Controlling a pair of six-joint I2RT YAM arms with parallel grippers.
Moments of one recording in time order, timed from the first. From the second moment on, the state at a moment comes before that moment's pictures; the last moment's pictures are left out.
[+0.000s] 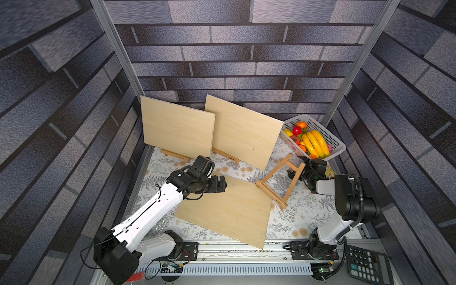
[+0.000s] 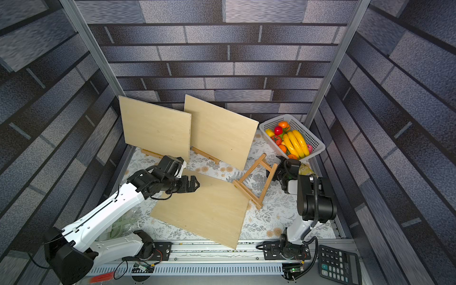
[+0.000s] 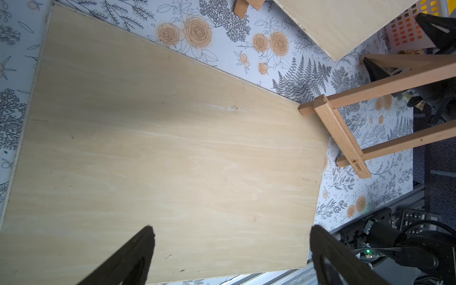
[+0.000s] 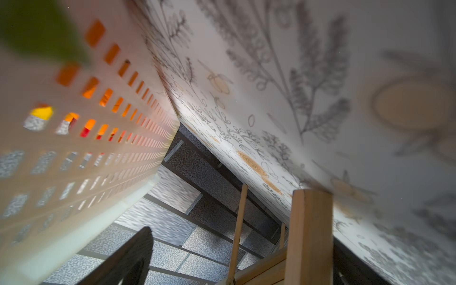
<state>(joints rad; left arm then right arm) -0.58 1.15 1.02 -0.89 0.16 -0.57 -0.12 1.73 0.59 0.63 -0.42 2.10</state>
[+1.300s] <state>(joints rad) -0.57 1.06 1.01 -0.92 0.16 -0.58 -0.15 1.75 0.53 0.79 -0.42 2.08</state>
